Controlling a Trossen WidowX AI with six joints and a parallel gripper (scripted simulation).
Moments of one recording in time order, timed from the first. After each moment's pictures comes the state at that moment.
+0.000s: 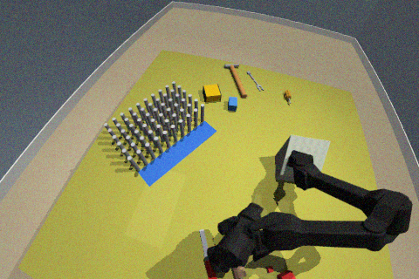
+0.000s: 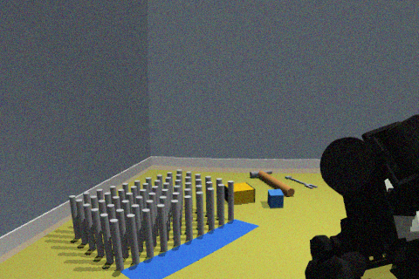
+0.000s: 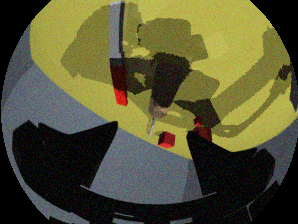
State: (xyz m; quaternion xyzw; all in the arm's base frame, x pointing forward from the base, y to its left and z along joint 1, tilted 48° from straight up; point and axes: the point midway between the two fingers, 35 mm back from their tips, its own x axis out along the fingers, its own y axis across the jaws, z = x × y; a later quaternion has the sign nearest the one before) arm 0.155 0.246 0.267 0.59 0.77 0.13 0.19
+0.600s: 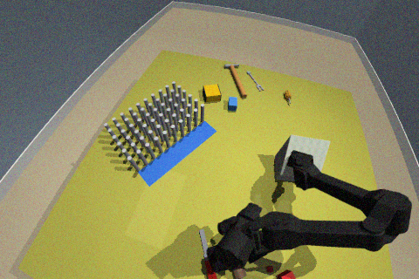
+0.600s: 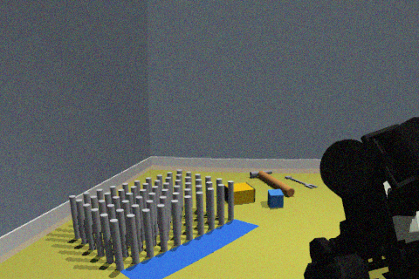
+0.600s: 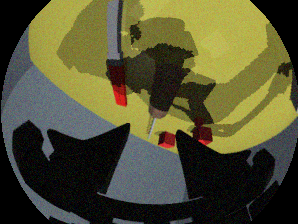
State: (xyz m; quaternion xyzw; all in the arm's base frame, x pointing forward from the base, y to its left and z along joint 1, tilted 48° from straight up) arm 0.156 0.248 0.265 0.59 0.78 0.13 0.18
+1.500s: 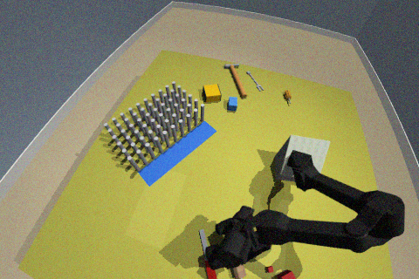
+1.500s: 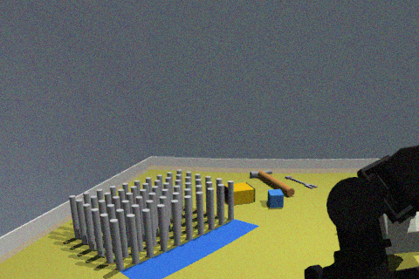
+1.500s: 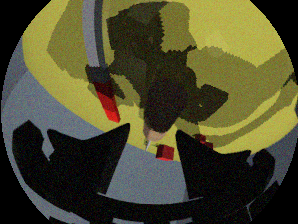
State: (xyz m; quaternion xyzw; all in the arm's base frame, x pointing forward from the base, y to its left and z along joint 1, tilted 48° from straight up) arm 0.155 0.279 0.237 0.59 0.78 0.13 0.19
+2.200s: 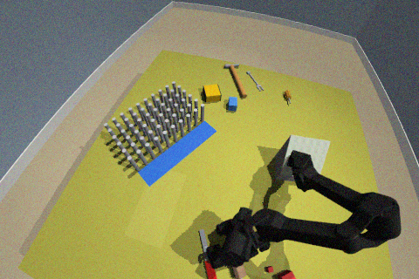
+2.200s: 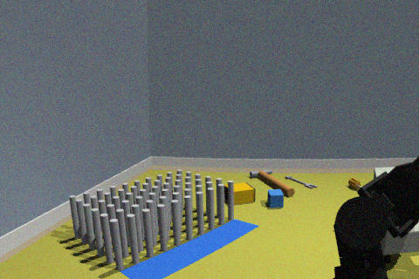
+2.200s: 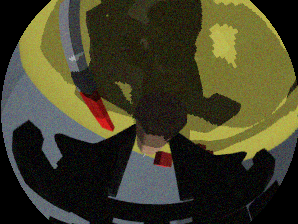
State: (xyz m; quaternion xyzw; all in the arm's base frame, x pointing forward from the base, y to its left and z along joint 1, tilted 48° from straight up) arm 0.149 0.296 0.221 0.59 0.78 0.13 0.18
